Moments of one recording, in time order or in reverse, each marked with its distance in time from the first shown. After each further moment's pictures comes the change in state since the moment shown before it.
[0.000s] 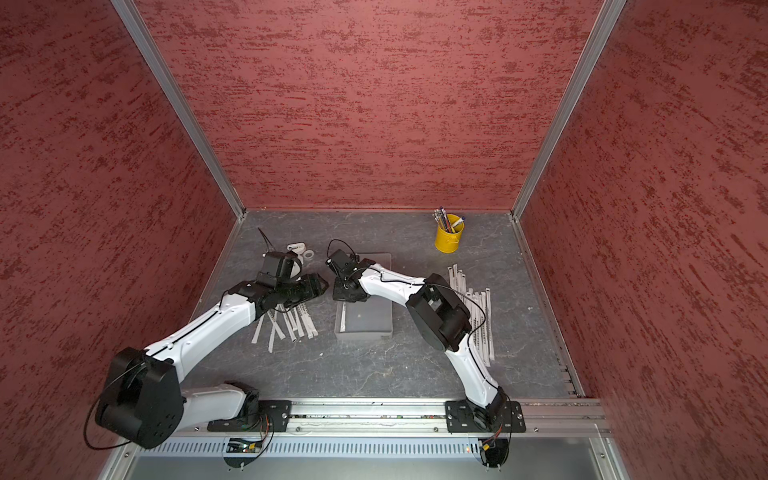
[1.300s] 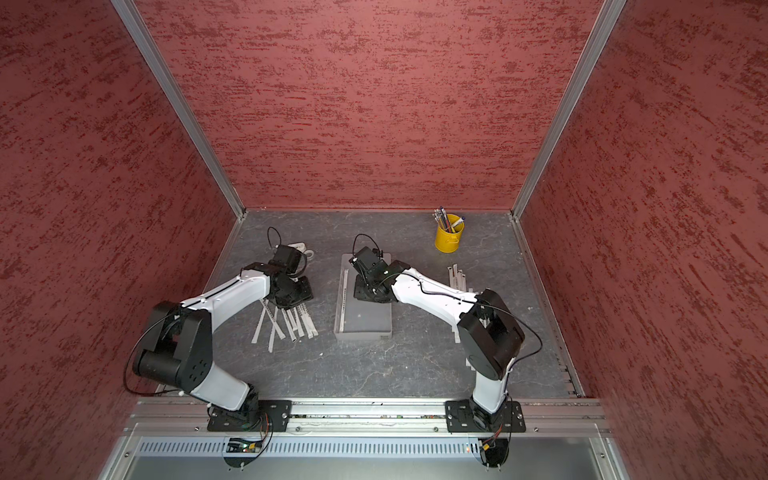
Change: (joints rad) left arm 0.071 0.291 0.158 -0.250 -0.166 0.008; right arm -0.039 -0.412 -0.328 0.002 0.069 -0.024
